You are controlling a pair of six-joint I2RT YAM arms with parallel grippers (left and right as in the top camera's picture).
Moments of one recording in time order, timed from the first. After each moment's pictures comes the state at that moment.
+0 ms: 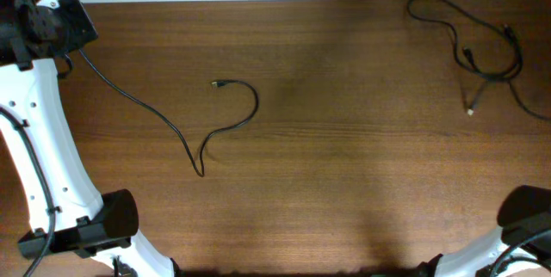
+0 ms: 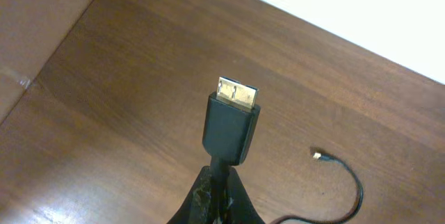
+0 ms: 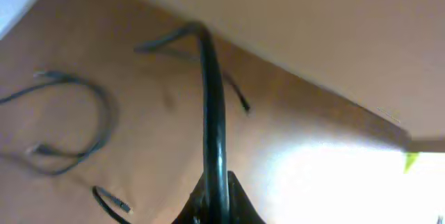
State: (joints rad) left arm 0.23 1.89 2.51 -1.51 -0.13 -0.20; right arm -0.60 1.90 2.27 -1.34 0.41 0.36
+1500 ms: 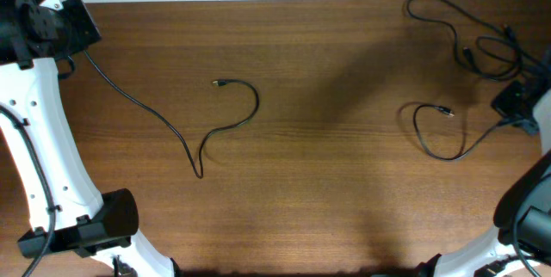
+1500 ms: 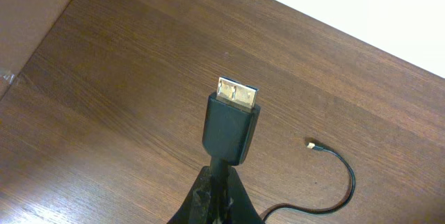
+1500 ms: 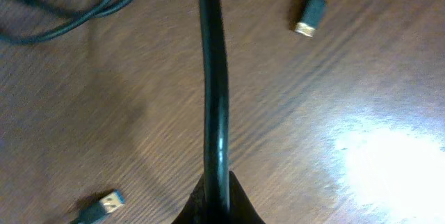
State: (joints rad) left arm 0.23 1.89 2.51 -1.54 -0.10 -0.20; right arm -0.55 1.89 1.41 -0.69 0.10 0.31
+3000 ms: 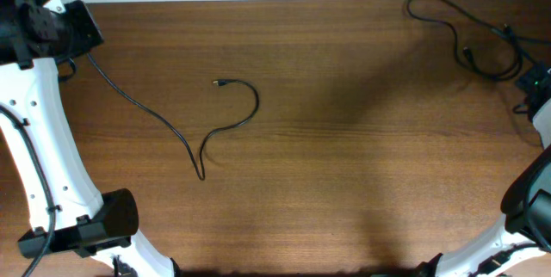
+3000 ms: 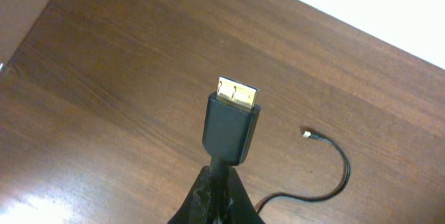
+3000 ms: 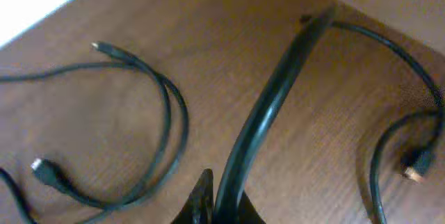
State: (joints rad) left arm 0.23 1.89 2.51 -1.57 -0.07 -0.21; right arm -0.59 1.99 1.35 -0.03 0.09 0.21
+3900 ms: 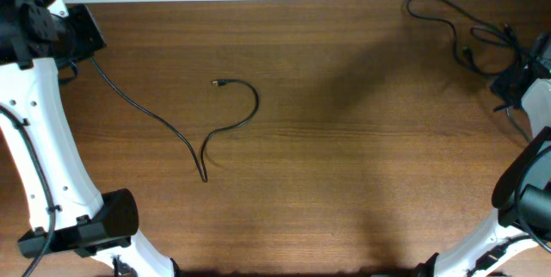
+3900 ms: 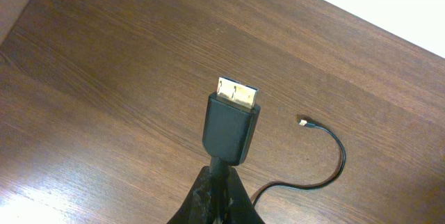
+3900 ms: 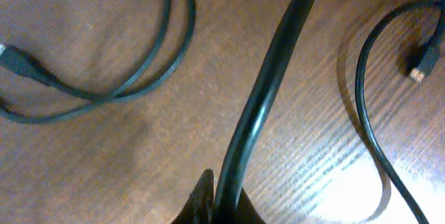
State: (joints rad) left arm 0.23 1.89 2.51 -1.60 -0.05 -0.21; right arm -0.49 2.02 1.48 -0.50 0.19 0.26
